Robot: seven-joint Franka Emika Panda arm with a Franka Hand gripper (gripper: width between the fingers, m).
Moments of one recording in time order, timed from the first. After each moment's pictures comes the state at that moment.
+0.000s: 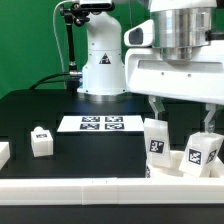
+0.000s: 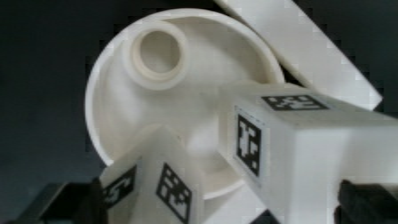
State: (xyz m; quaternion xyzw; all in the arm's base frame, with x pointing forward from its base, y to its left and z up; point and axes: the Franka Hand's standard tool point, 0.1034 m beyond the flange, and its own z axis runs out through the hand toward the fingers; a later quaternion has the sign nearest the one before) arm 0.634 0.085 0.096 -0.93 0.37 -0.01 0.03
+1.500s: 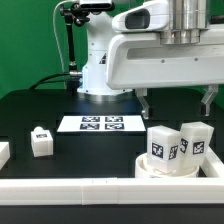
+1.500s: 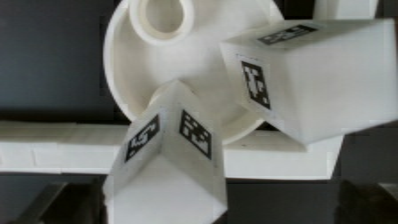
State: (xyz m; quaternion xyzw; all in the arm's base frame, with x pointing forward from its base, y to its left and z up) arm 0.641 0.068 0.113 -1.00 -0.03 -0.04 0.01
